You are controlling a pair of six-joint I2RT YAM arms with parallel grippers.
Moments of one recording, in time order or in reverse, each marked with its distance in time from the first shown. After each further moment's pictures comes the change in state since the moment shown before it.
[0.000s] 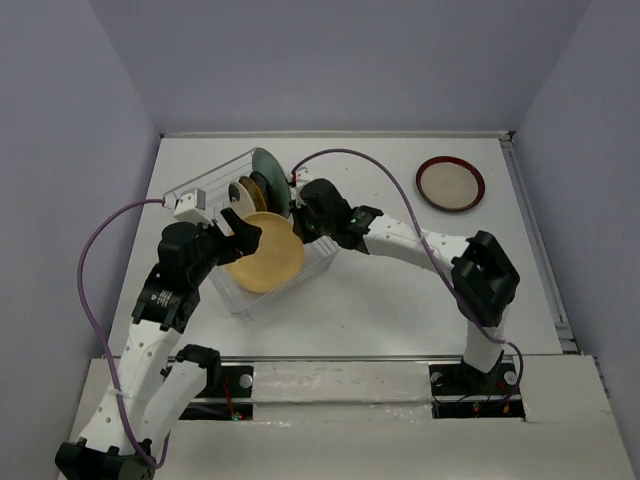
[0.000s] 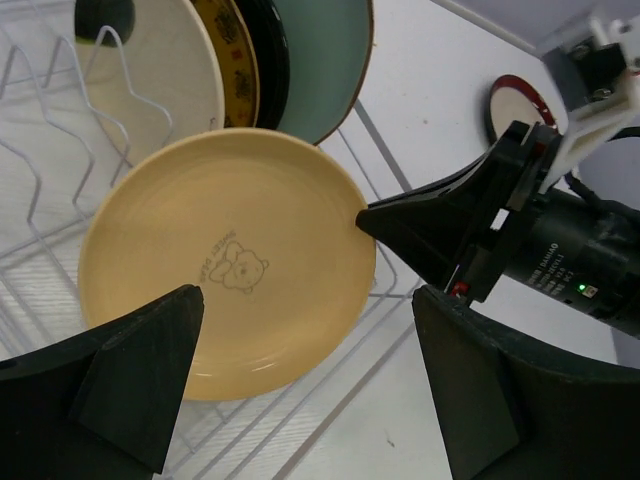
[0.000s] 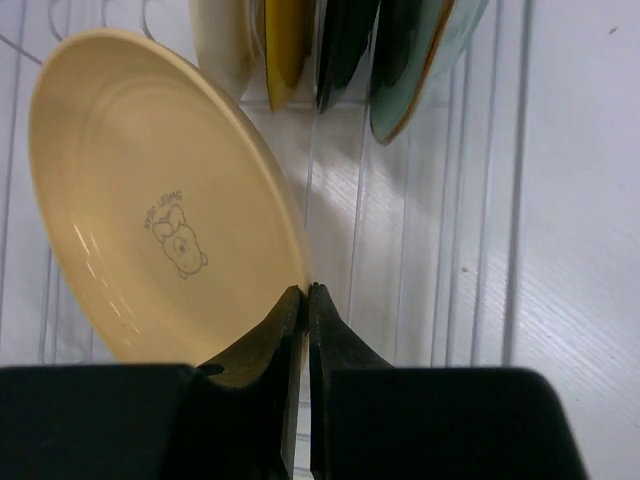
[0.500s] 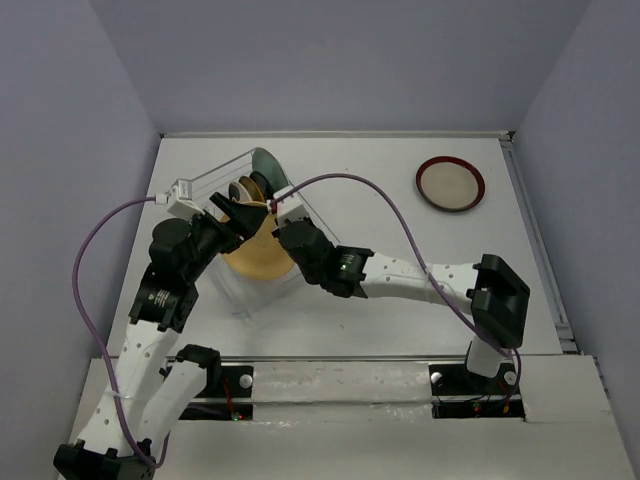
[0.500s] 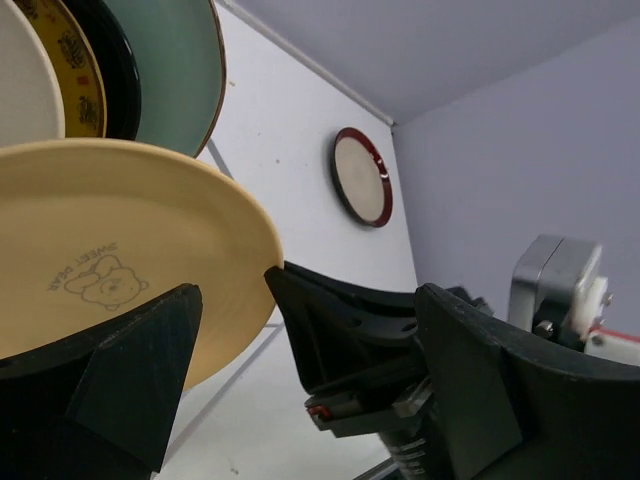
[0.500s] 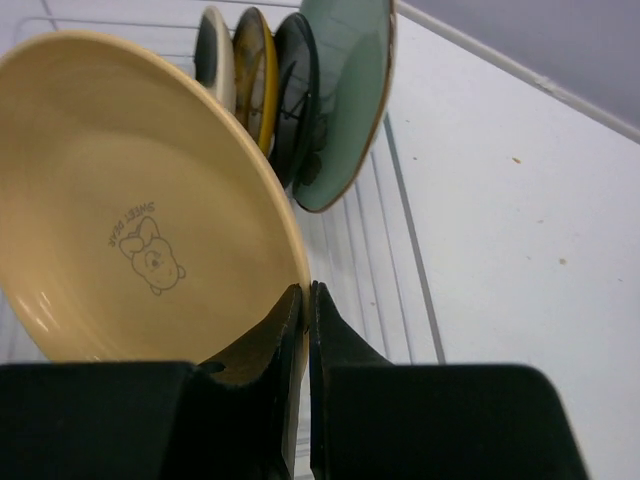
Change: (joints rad) left arm 0.000 0.006 0.043 0.126 0.145 -0.314; right arm 0.273 -0.154 -0.081 0.220 0.702 -0.200
